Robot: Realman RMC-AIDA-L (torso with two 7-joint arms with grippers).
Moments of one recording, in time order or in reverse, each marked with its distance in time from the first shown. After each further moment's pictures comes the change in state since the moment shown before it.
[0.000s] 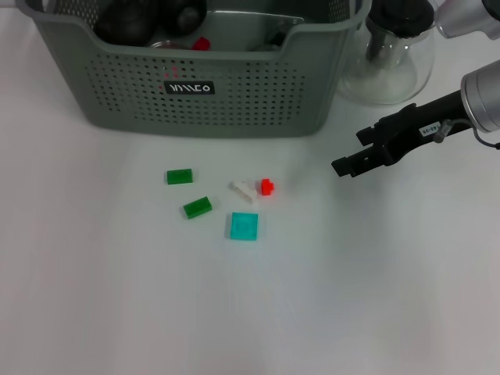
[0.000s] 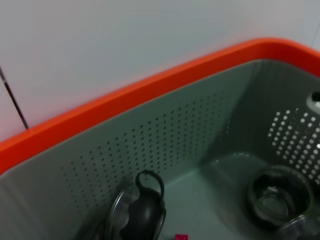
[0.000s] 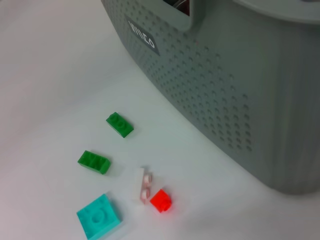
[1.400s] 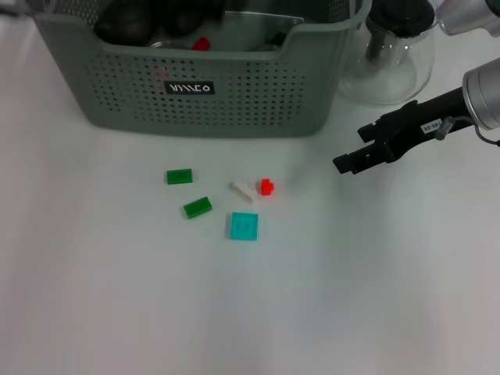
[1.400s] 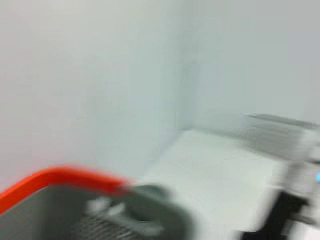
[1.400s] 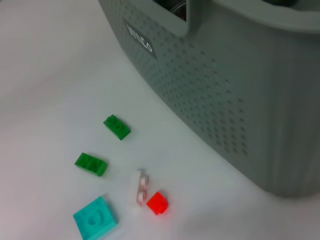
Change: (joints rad) left arm 0.314 -0.055 0.041 0.506 -0.641 0.378 0.285; right arm 0.002 -0.003 0.006 0.000 0.000 0.003 -0.006
